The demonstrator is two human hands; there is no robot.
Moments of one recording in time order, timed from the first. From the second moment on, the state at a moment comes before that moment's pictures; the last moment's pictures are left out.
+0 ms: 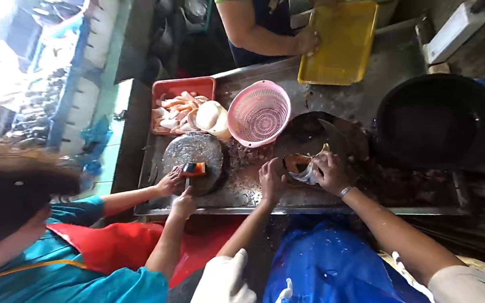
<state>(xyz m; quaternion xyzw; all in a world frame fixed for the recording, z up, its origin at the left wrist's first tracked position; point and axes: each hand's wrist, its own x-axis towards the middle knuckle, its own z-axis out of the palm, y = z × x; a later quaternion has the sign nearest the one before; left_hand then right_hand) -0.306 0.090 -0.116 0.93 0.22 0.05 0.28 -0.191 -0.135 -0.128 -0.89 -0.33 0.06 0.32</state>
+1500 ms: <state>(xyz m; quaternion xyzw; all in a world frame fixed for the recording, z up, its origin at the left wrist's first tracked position) -0.313 -0.023 -0.130 0.85 0.42 0.13 0.30 -0.229 -0.321 -0.089 -0.93 -0.12 0.28 0.21</state>
